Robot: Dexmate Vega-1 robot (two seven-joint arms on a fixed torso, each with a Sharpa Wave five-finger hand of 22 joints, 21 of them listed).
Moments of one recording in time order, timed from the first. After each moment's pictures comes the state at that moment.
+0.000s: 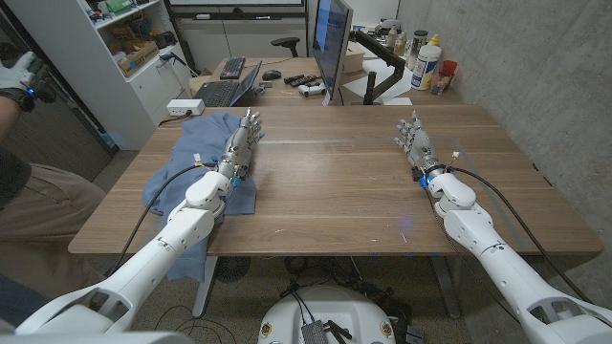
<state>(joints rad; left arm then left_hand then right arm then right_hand) 0.86 0.53 0.37 -1.37 -0.62 -0.27 0.00 0.28 0.10 -0.13 0.05 0.26 0.10 -0.18 0.19 0.18 0.06 -0.06 0.20 0.18 -0.01 -0.03 0.18 0.17 0.08 0.02 0.19 0.17 -0.90 -0.40 -0.20 -1.33 0.53 0.23 0.11 0.05 0.09 -0.05 0.09 0.30 0.00 0.03 0.19 0.18 0.02 0.08 0.21 0.18 -0.09 0.02 0.18 0.17 -0.01 0.06 0.19 0.17</state>
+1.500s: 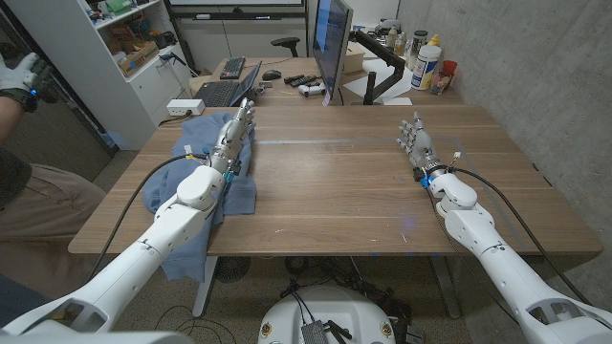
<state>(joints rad) 0.93 0.61 0.32 -1.55 -0.49 -0.24 0.12 0.29 0.10 -0.13 0.04 0.26 0.10 -0.18 0.19 0.18 0.06 -0.06 0.20 0.18 -0.02 -0.03 0.18 0.17 0.09 0.02 0.19 0.17 -0.91 -0.39 -0.18 -1.33 0.51 0.21 0.11 0.05 0.09 -0.05 0.09 0.30 0.01 0.03 0.19 0.18 0.02 0.08 0.21 0.18 -0.10 0.02 0.18 0.17 -0.01 0.06 0.19 0.17</state>
